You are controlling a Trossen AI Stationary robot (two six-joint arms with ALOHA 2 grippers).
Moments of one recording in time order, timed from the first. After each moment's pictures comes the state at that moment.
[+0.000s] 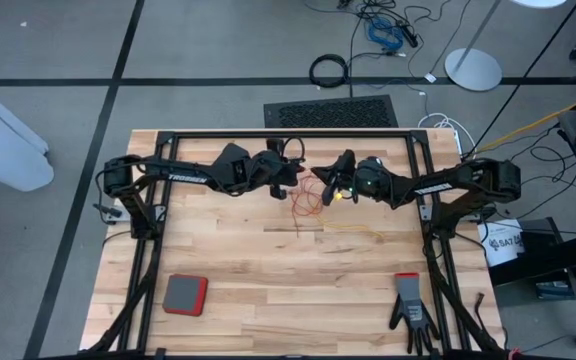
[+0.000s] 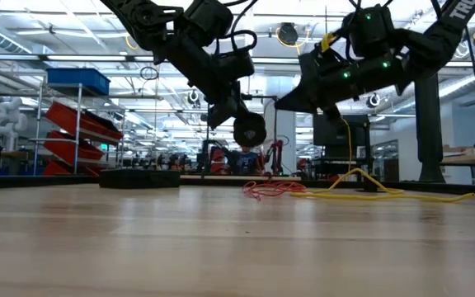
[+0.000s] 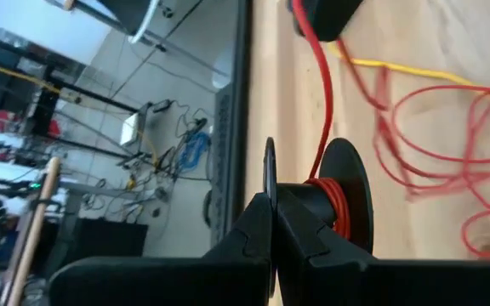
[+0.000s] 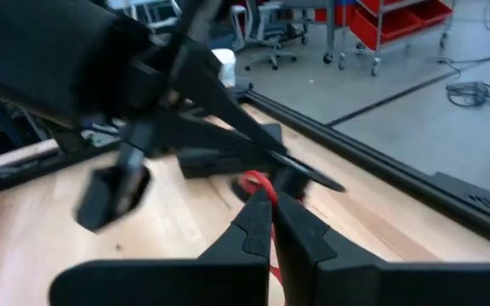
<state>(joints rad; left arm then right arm) 0.23 1.73 1.09 0.14 -0.40 0.77 -0.26 1.45 0.52 0.76 0.18 0.23</state>
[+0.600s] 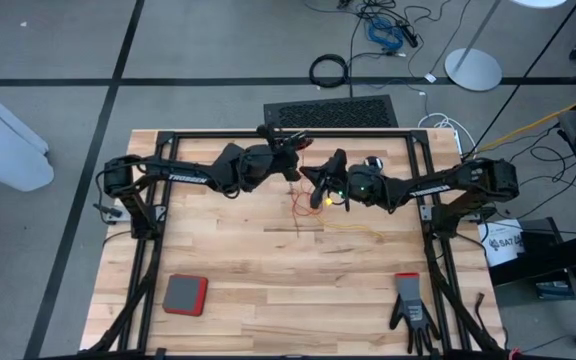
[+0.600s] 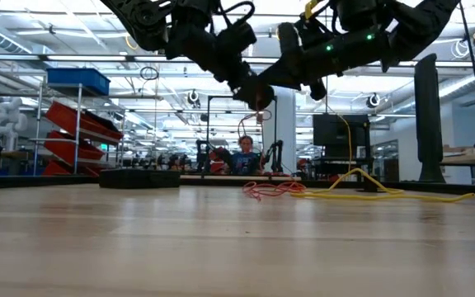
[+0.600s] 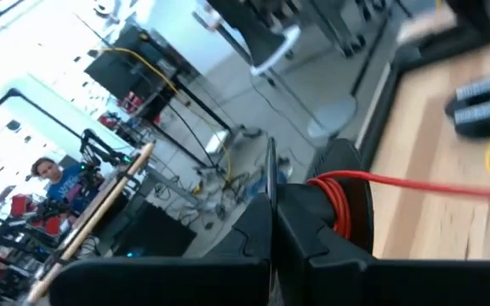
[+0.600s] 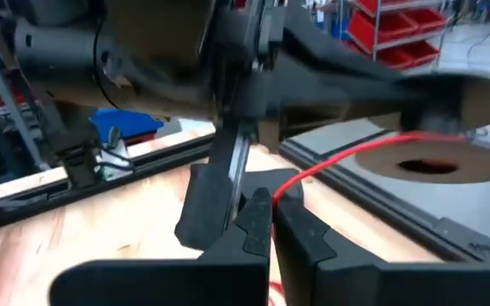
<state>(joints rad) 0.23 1.73 1.09 0.52 -0.59 0.67 -0.14 1.49 0.68 0.72 0.34 0.17</state>
